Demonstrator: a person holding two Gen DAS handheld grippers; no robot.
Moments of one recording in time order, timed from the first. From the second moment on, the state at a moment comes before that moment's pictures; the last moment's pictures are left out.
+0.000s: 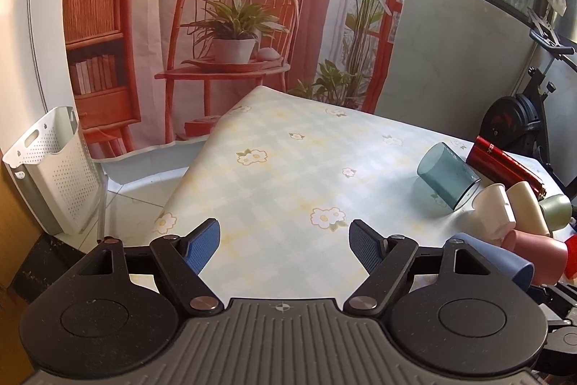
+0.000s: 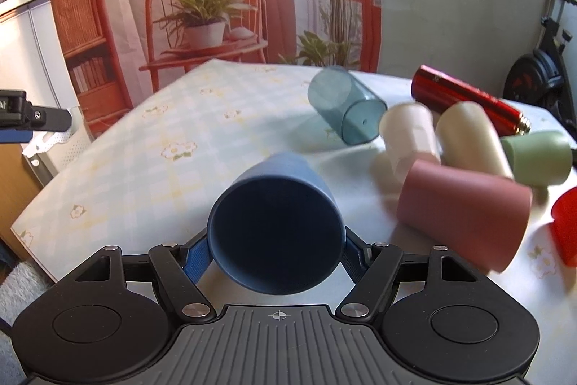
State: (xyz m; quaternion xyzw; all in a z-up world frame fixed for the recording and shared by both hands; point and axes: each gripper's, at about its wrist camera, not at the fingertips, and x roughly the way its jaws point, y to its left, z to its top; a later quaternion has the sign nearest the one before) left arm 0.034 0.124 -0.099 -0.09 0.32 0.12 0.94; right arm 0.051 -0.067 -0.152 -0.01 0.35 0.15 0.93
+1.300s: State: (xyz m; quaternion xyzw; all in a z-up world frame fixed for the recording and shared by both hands) left arm 0.037 0.128 -0.093 -0.12 0.31 0.12 0.94; right arm 0.136 -0.061 -0.141 -0.03 0.32 0.19 0.93
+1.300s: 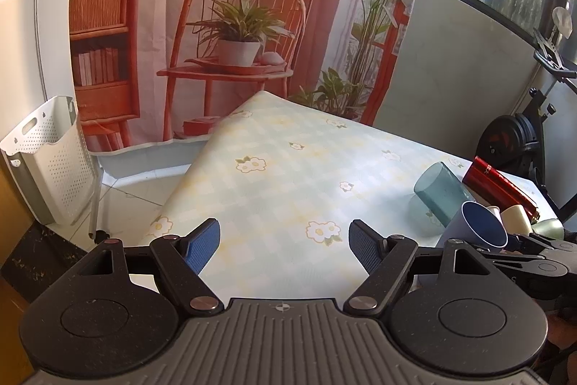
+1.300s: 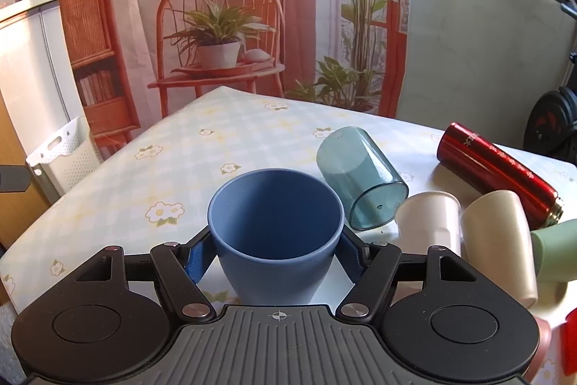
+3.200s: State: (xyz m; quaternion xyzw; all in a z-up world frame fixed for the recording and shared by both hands) left arm 0.027 0.096 -0.039 -0.05 0.26 0.07 0.96; right arm 0.079 -0.129 -0.078 0.03 0.29 0.15 0.94
